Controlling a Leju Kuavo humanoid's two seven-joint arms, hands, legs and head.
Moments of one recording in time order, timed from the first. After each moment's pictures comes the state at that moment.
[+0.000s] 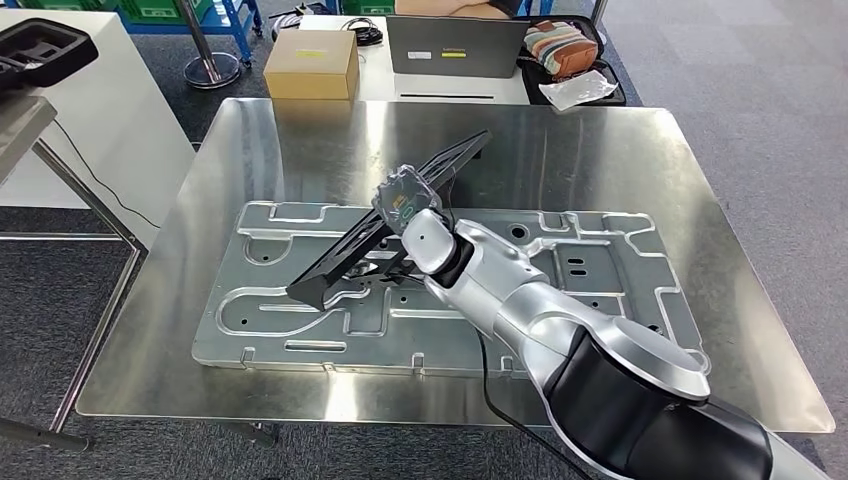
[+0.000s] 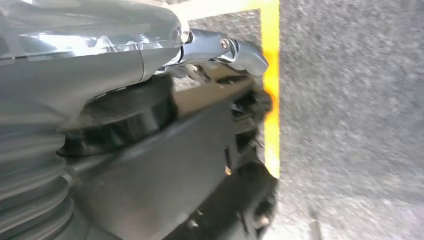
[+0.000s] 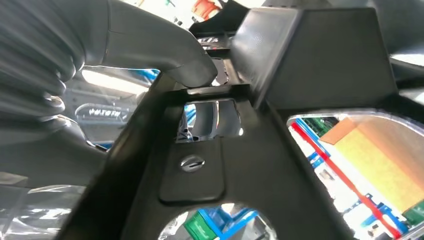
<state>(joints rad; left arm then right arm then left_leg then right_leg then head) -0.13 -0.07 -0.94 -0.13 0.98 -0.08 -0.39 -1.15 0.21 1.21 -0.27 1.52 0.17 0.12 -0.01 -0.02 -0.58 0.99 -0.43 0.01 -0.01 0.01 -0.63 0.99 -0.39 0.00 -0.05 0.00</state>
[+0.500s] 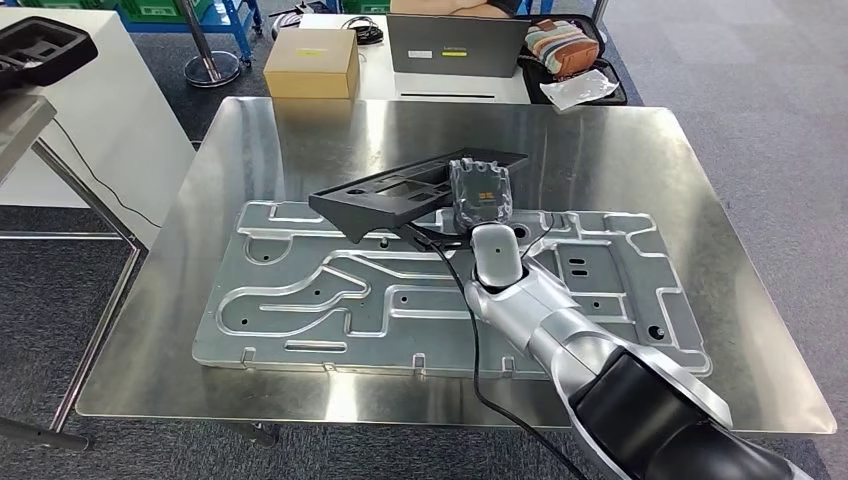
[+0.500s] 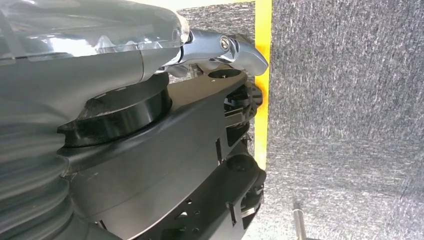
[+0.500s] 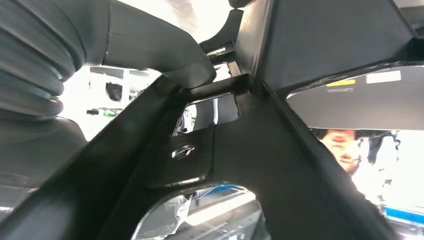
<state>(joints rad) -0.12 -0.08 -0.91 -0.13 1.00 -0.11 -0.43 -1.00 0.10 0.89 -0.28 1.27 -0.39 0.34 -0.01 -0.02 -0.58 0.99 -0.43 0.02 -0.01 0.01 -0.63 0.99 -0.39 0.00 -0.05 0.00</state>
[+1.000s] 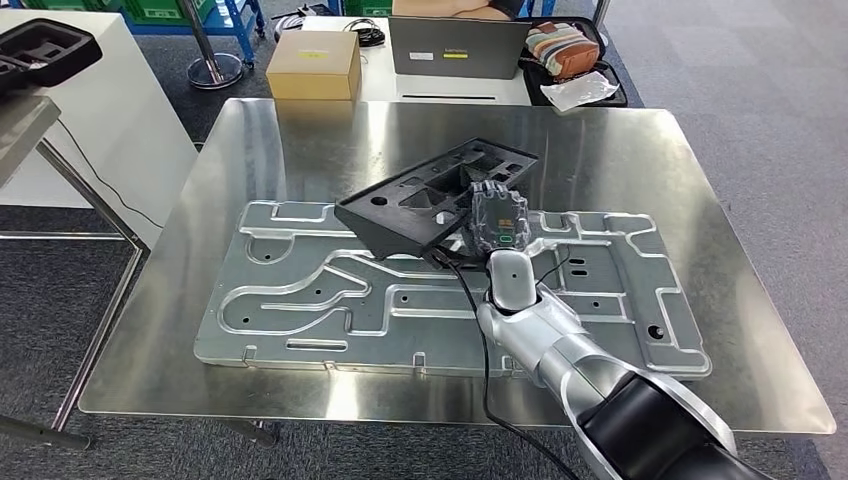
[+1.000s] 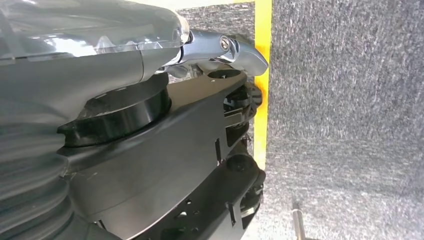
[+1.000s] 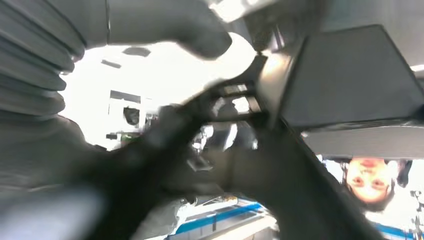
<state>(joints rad) -0.13 -0.08 -0.91 -0.13 1.00 -0.10 -0.42 -0.89 0.08 0.77 -0.31 1.30 -0.42 0.33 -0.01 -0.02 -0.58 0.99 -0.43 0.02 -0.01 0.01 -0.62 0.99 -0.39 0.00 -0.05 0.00</state>
